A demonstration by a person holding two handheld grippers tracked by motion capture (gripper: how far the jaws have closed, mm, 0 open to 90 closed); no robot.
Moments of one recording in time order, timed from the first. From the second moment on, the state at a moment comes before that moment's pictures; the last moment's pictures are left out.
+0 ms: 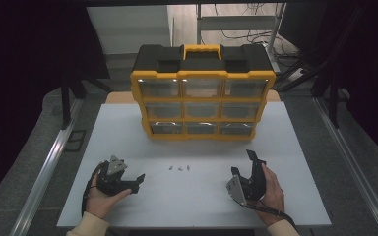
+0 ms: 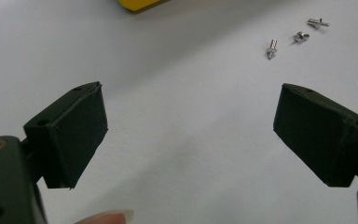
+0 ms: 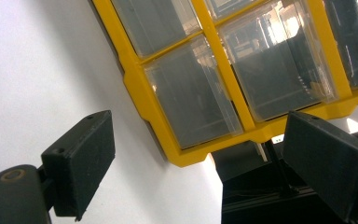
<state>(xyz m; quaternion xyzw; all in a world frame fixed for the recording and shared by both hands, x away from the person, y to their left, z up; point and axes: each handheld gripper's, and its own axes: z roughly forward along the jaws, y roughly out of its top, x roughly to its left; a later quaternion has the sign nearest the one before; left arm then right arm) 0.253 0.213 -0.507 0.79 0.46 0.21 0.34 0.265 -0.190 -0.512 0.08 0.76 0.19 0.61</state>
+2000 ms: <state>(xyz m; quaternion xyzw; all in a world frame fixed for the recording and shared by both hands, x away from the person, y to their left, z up) 0.254 0.213 -0.508 0.79 0.46 0.21 0.34 0.289 -0.188 -0.513 0.08 0.75 0.17 0.63</state>
